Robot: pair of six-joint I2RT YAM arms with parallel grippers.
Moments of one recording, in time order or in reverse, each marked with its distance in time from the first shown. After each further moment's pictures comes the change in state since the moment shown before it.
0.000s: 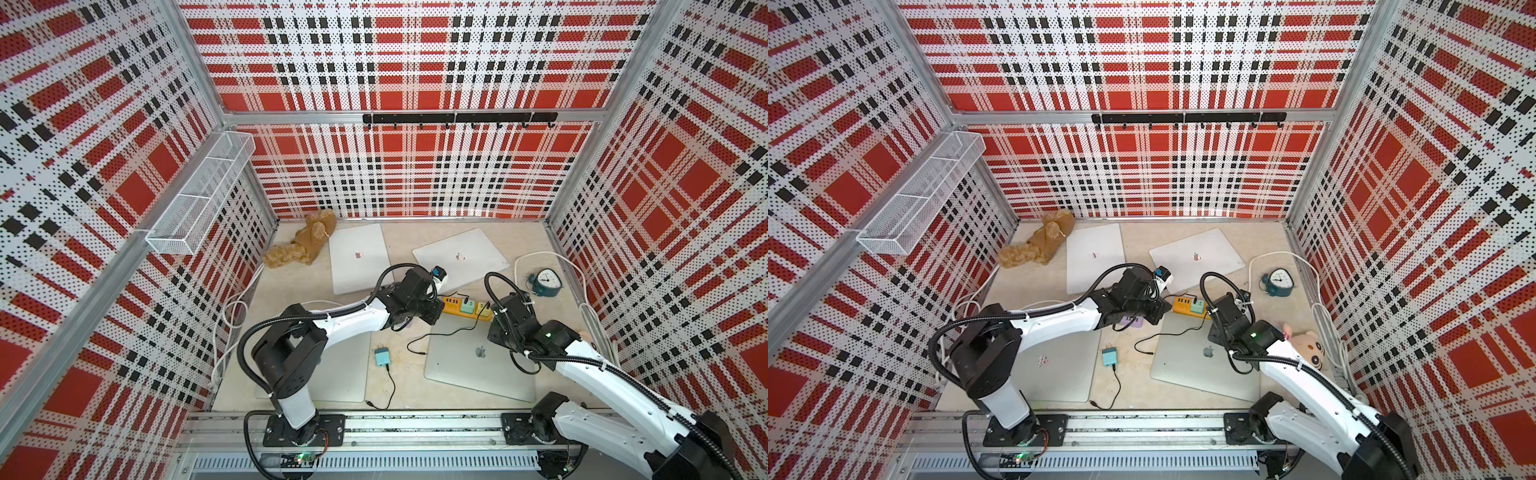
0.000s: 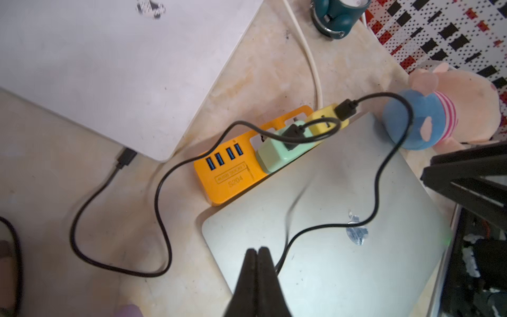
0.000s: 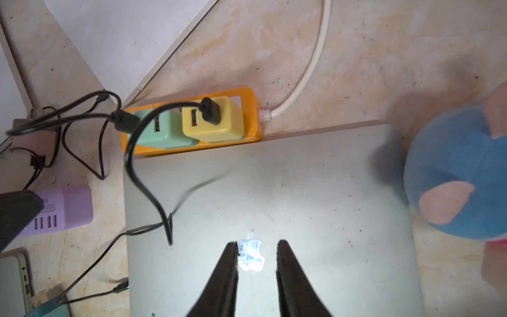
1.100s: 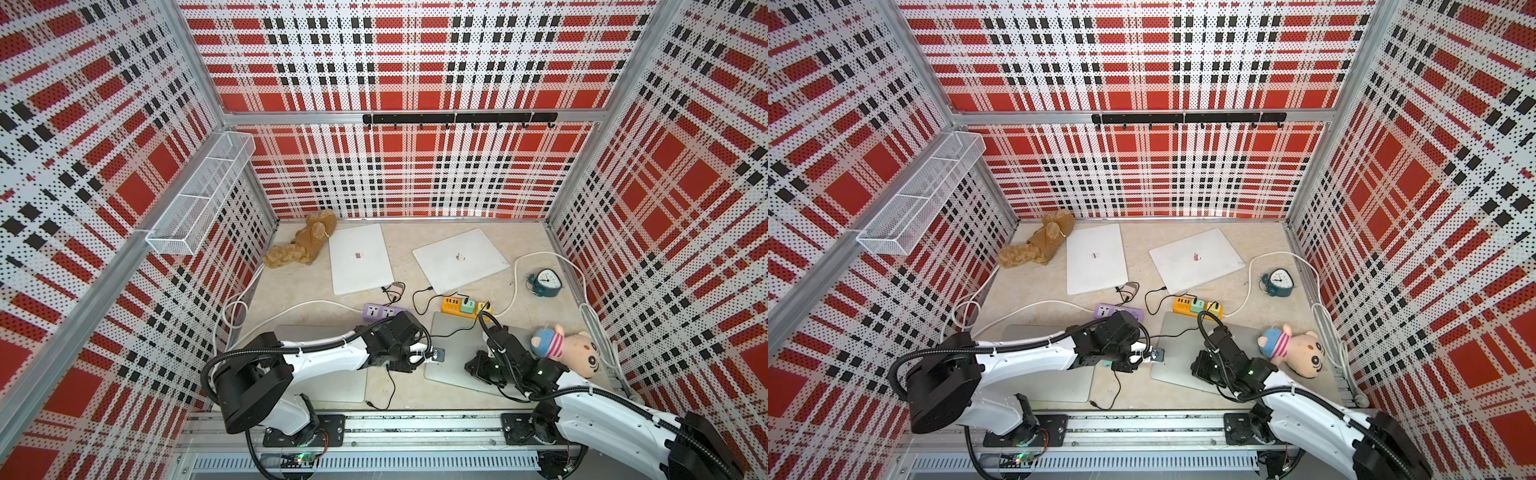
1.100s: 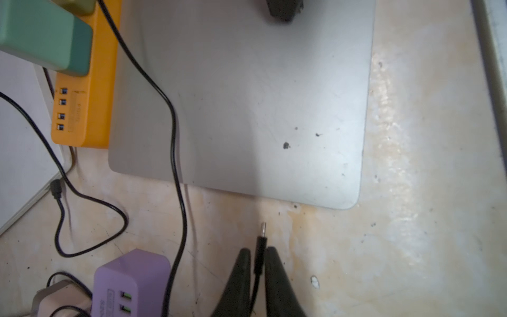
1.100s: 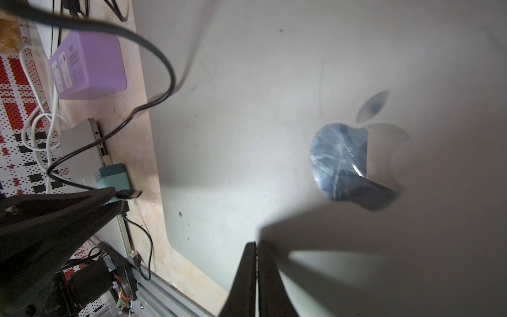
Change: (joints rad) left arm -0.150 -0.289 -0.371 -0.144 -0.088 1.064; right arm 0.153 -0.138 -0.435 0.436 -0.447 0.193
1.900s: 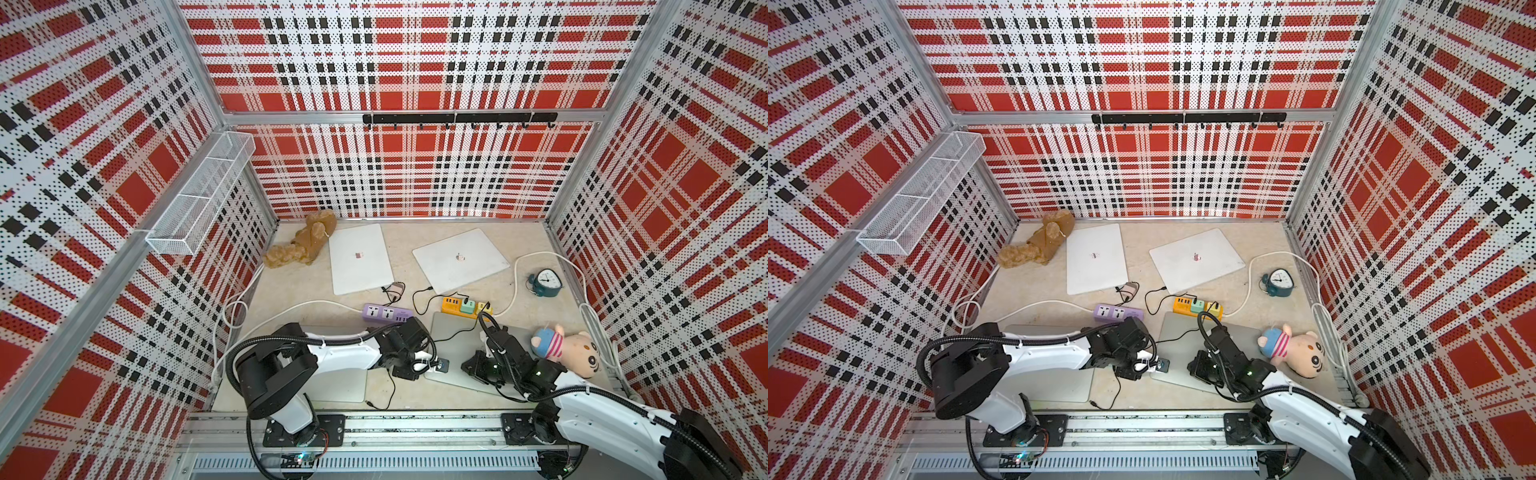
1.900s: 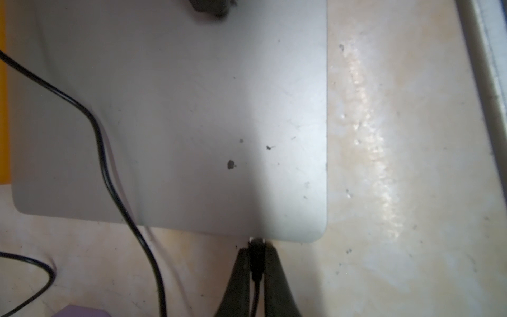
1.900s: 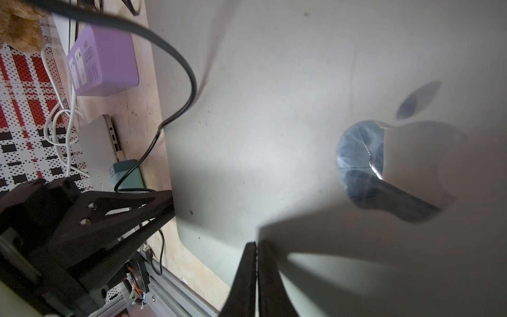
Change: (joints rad) left arm -0.026 0.137 0.024 -0.009 0.021 0.029; right arm 0.000 0.024 -0.034 0.102 -0.049 0.019
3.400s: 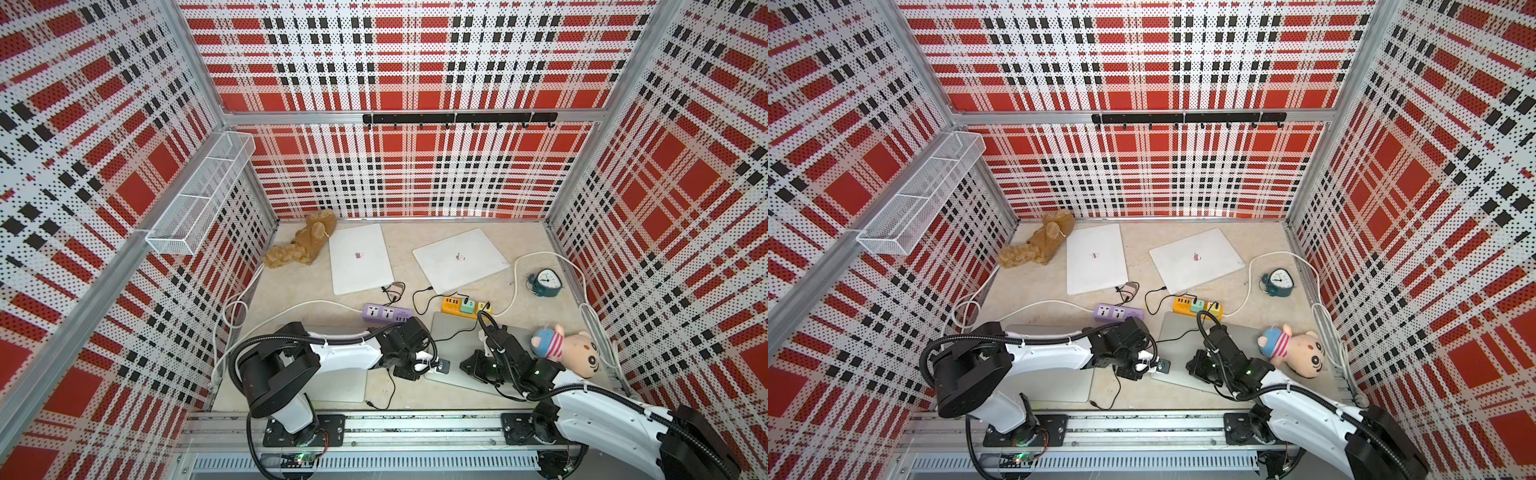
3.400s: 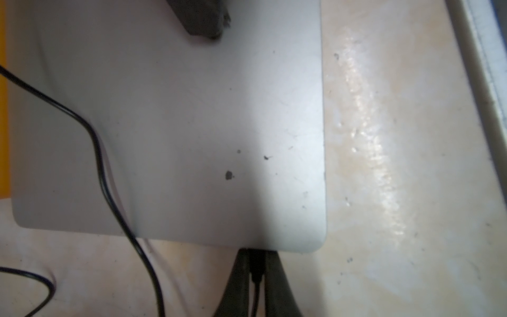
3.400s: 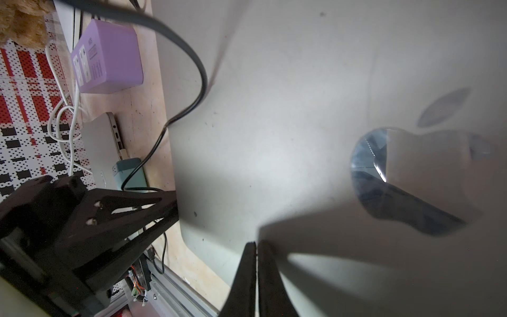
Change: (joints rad) left arm -0.006 0.013 0.000 0.024 0.029 0.021; right arm -0.002 0.022 0.000 0.034 -0.023 -0.008
